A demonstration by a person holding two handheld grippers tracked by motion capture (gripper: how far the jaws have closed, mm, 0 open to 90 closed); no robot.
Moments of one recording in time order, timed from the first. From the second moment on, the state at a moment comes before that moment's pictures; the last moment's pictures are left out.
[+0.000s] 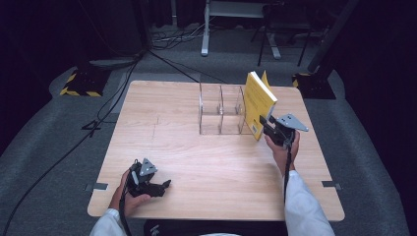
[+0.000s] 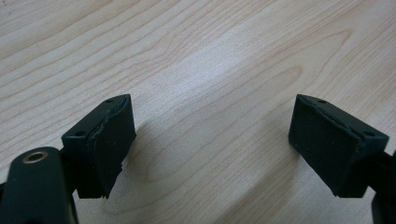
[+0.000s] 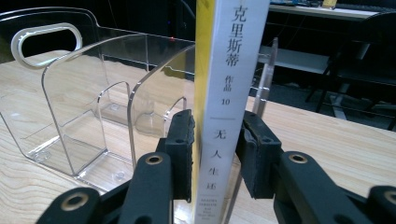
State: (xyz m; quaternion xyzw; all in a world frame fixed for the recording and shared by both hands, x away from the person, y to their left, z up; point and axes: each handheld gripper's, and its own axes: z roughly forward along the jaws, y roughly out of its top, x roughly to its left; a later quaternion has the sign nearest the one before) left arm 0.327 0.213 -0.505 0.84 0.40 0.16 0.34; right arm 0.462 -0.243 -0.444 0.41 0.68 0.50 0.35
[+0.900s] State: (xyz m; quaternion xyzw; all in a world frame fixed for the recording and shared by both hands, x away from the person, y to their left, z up) left arm 0.328 0.212 -0.504 0.84 0.40 0.16 0.34; right arm 0.461 -0.268 -0.447 0.42 0.70 0.48 0.33
